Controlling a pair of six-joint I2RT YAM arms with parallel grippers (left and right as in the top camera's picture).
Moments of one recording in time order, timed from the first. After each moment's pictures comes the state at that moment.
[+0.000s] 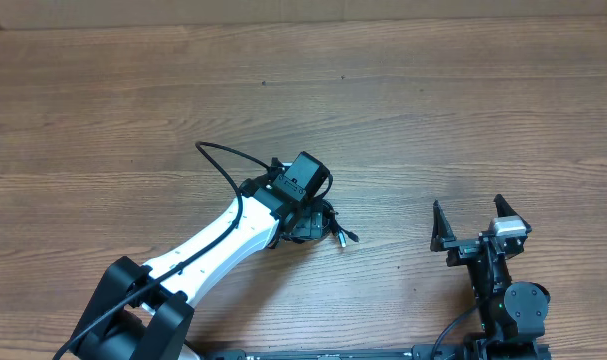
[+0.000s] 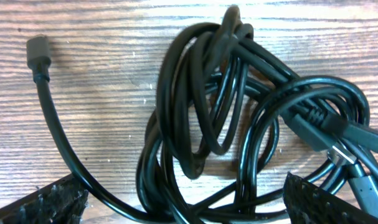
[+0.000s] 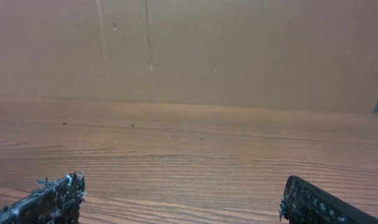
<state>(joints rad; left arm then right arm) -0.65 1.64 1.02 -0.74 -0.16 -0.60 0.04 0.01 0.02 -0.03 -0.06 -0.01</state>
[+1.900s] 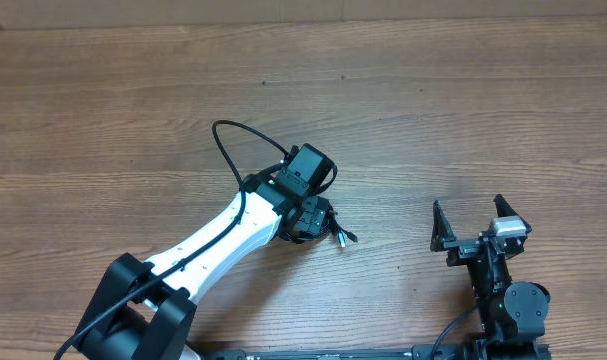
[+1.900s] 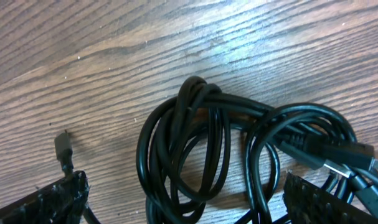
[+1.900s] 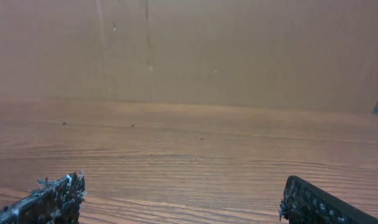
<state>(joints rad) -0.65 1.66 1.05 -0.67 -0.23 -0.28 0.04 0.01 0.02 -0.03 -0.06 -0.01</state>
